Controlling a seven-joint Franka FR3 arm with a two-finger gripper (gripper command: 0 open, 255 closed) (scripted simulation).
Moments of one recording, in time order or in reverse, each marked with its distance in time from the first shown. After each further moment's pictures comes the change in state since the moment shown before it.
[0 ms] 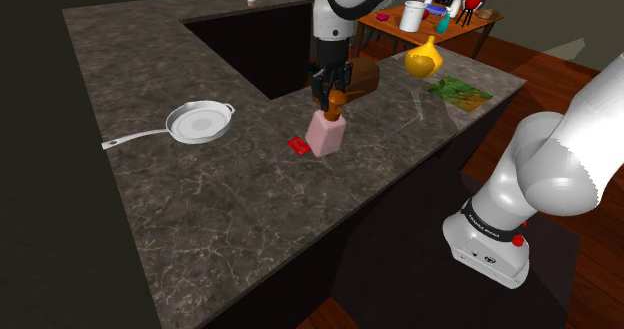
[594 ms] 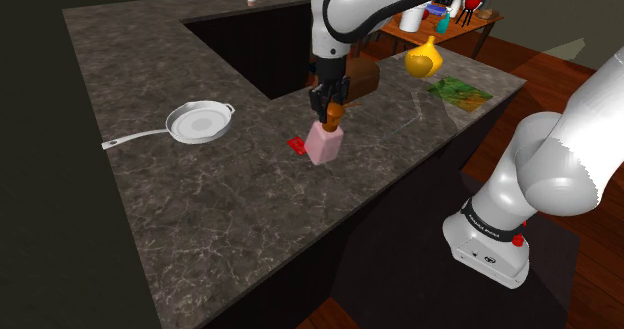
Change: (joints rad) arm 0.001 0.033 0.001 -0.066 0.005 0.099 -0.009
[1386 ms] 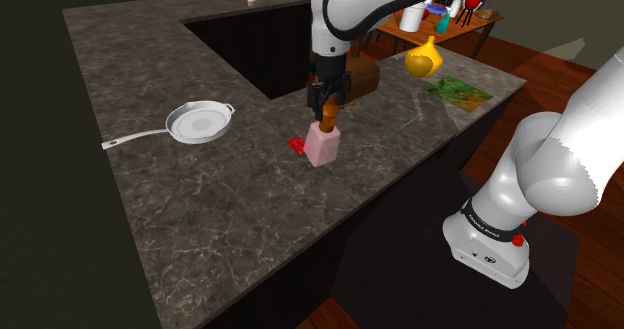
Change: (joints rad) arm 0.000 -0.002 0.000 0.010 0.000 -0.012 0.002
